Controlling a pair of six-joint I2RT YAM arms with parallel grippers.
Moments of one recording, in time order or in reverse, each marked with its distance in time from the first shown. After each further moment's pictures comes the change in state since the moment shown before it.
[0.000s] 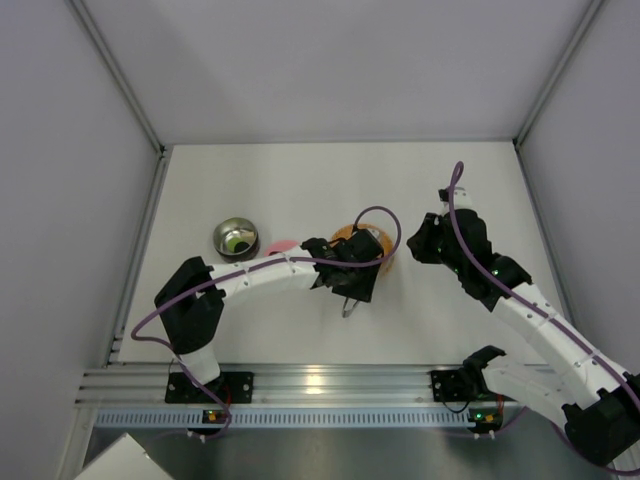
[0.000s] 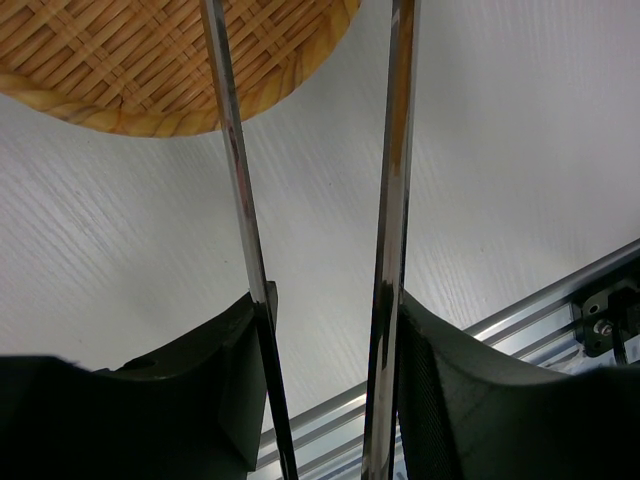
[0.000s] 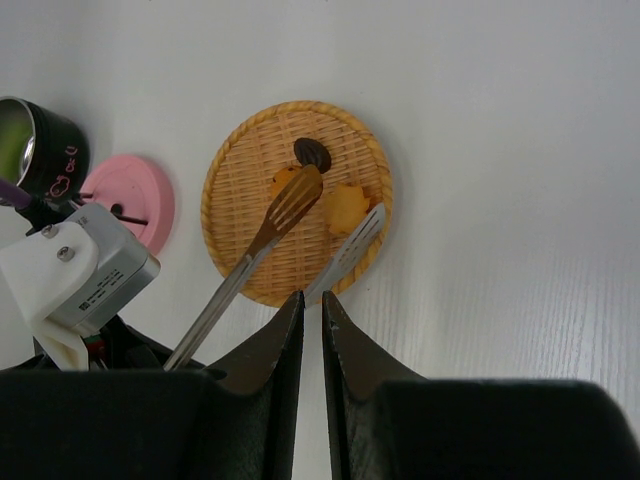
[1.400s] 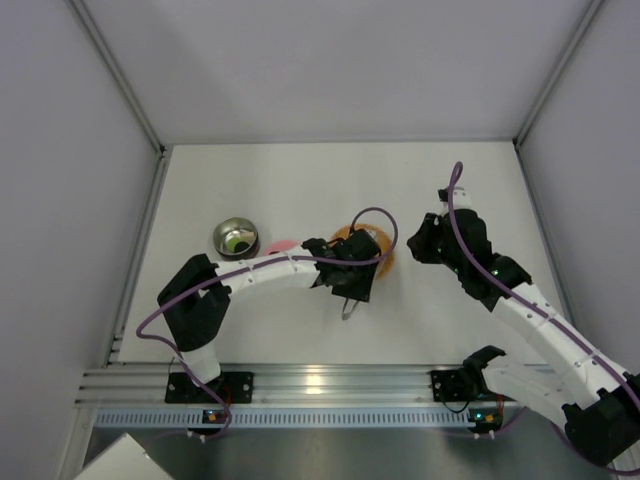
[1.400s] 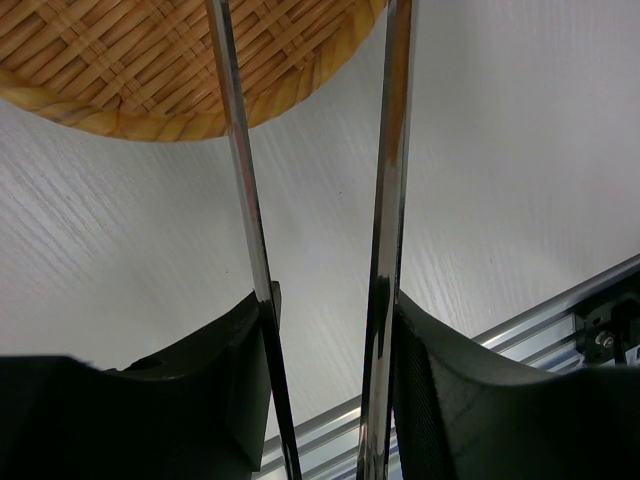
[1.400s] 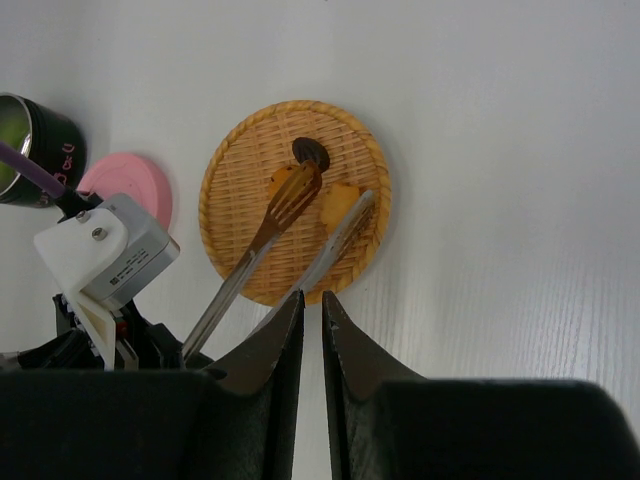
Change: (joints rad) left arm 0.024 0.023 -0.026 0.037 0.030 -0.021; right arm 0.000 0.000 0.000 0.000 0.000 -0.010
